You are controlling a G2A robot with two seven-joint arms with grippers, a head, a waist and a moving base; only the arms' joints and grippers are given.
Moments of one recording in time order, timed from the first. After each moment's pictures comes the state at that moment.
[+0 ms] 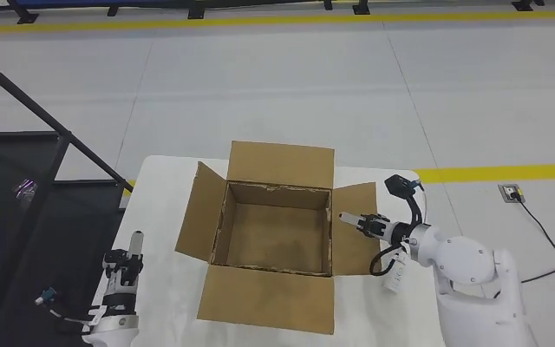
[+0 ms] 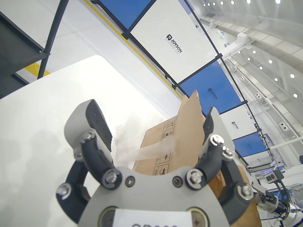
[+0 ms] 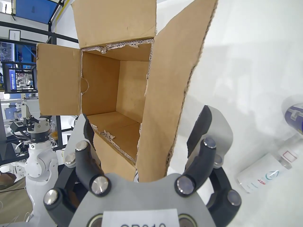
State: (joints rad) left arm 1.70 -1.37 -1.73 -2.02 0.52 -0.01 0.14; right arm -1.01 -1.38 1.60 -1.77 -0.67 0.09 1.21
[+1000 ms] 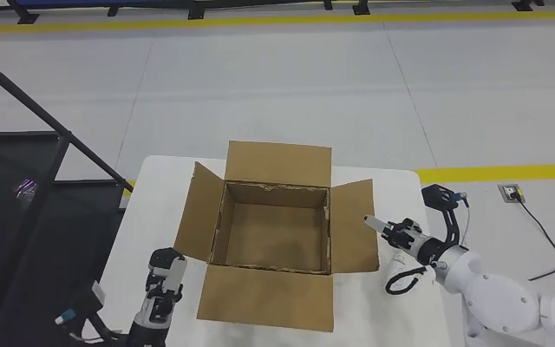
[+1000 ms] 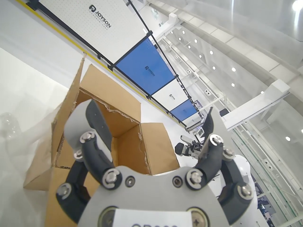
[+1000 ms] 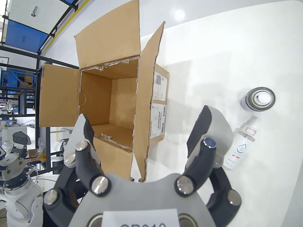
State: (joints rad) left arm 1.87 -1.37 -1.61 -2.27 0.45 -0.32 0.08; right arm -1.23 -1.35 1.68 -2.11 -0.75 0.21 1.11
